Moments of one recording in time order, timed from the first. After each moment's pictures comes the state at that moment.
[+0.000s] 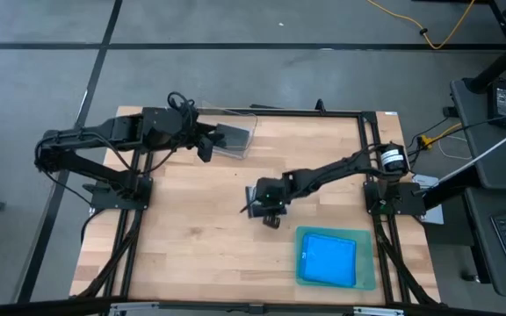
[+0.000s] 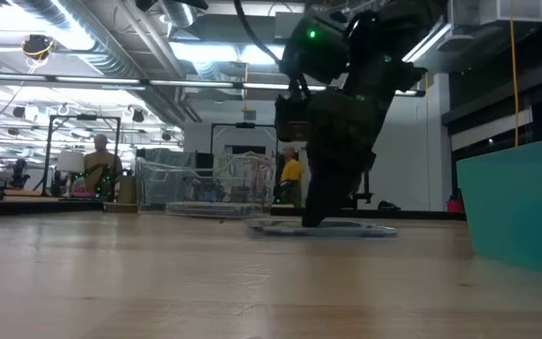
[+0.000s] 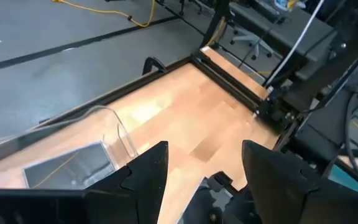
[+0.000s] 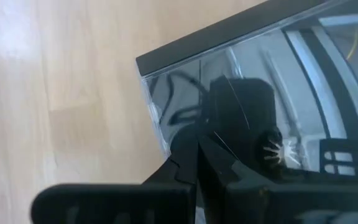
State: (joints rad) left arm 0.07 1.11 1.31 -0.68 -0.39 -0.61; right arm 0.08 1.94 1.14 -0.30 -0.16 0.34
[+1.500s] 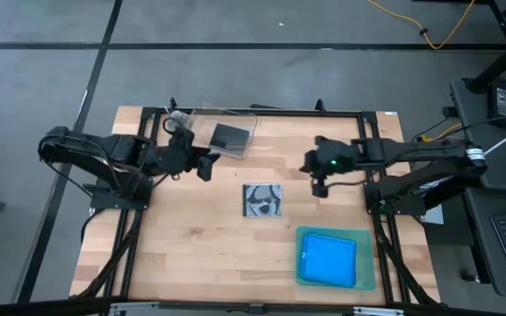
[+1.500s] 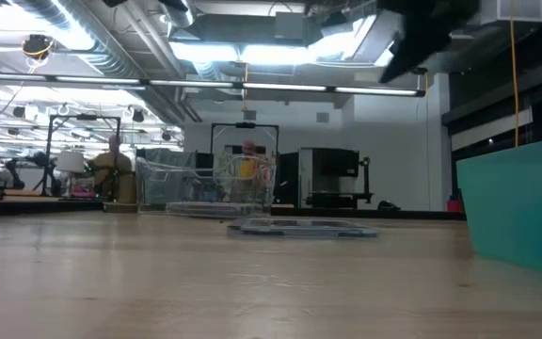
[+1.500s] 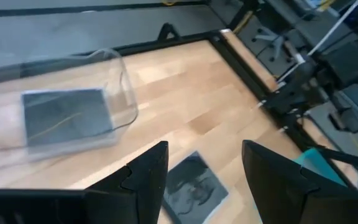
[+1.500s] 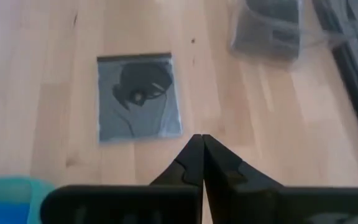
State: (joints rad) left arm -0.21 1.13 1.26 -0.81 -0.65 -1.03; right arm 0.00 1.18 1.03 -0.70 0.14 0.00
